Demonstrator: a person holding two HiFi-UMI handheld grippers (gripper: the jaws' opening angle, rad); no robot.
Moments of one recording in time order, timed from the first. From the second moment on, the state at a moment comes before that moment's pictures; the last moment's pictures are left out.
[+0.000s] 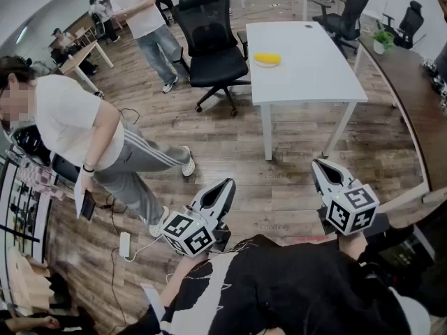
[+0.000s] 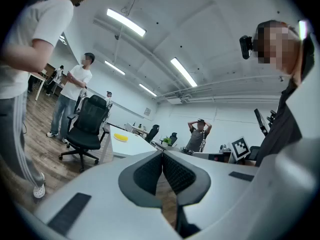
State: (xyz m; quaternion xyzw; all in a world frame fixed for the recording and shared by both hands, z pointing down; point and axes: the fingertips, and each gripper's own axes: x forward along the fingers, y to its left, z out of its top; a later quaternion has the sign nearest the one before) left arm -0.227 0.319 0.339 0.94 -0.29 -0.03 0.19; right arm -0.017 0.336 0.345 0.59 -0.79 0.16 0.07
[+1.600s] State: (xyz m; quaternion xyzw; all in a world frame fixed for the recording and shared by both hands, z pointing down) left arm -0.188 0.220 0.335 0.95 -0.23 -0.06 0.20; right arm -0.015 0.268 0.395 0.59 -0.77 0.22 0.09
